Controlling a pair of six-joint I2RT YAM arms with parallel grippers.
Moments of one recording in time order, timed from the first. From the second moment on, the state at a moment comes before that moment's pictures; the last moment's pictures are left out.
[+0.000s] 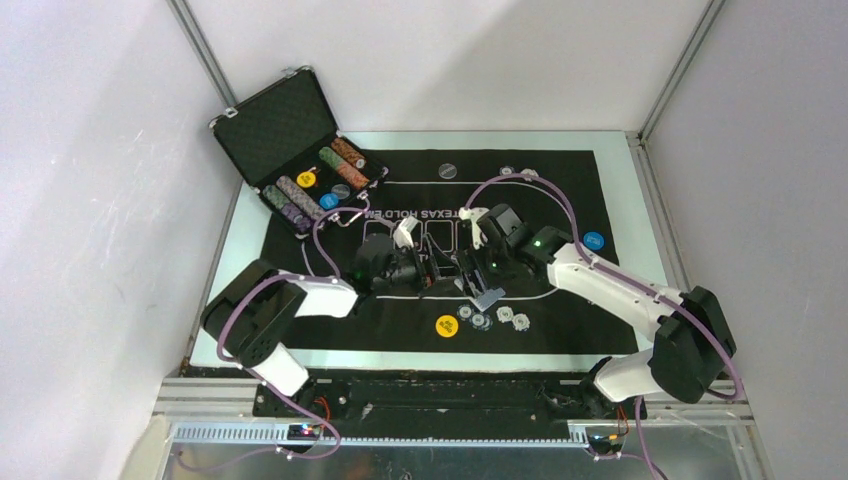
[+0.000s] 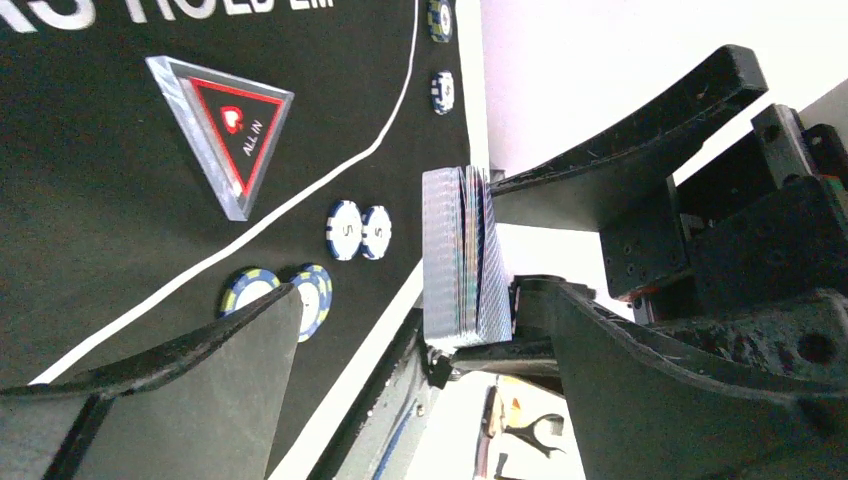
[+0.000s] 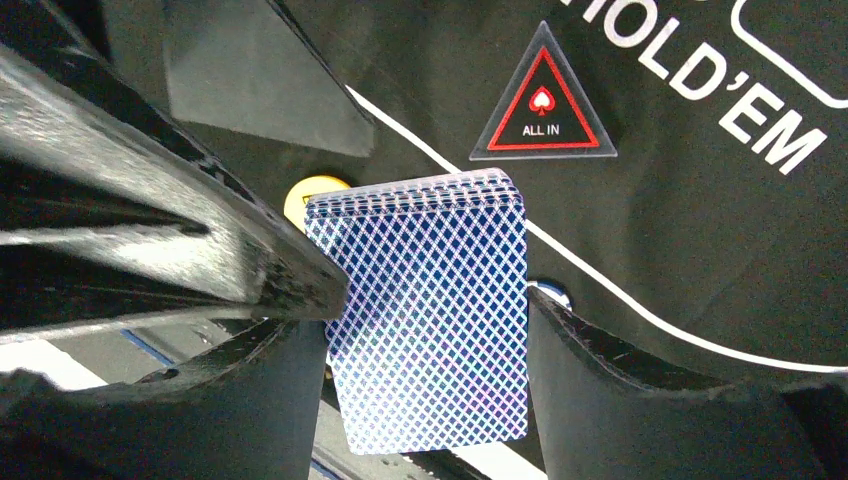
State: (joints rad) left arm -0.65 1.58 0.53 0.72 0.53 -1.15; right arm 0.74 1.41 1.03 -0.63 -0.11 0.25
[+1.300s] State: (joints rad) left arm -0.72 1.72 0.52 1.07 0.58 -1.43; right arm 0.76 1.38 1.05 -0.64 -0.13 0.24
